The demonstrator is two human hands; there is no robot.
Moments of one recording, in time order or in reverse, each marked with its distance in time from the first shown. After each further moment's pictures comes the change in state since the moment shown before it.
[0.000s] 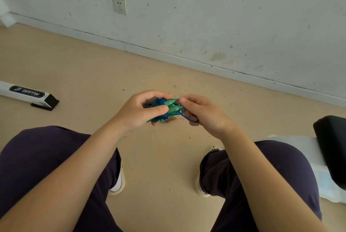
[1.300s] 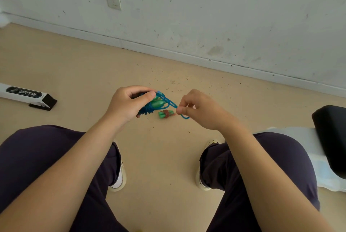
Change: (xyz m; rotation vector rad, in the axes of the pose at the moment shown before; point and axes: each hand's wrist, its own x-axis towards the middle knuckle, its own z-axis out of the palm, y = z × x) left_hand 0.008 -0.007 -0.003 0.125 0.307 -0.059; right_hand -0.007 -0.004 -0.008 -0.672 0.053 -0.035
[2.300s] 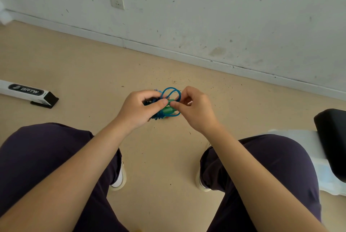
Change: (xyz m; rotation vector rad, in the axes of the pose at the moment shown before) left_hand -0.006 -0.006 0.013 0.071 -0.120 0.123; right_hand 0.008 -0.015 0.033 0.339 0.343 0.048
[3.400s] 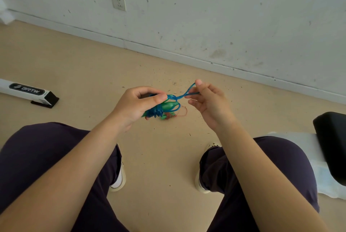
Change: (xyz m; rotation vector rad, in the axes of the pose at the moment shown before) left_hand -0.001 0.019 -0.012 -0.234 -0.019 -0.187; right_hand 0.016 0.006 -0.024 0.821 0.027 0.225
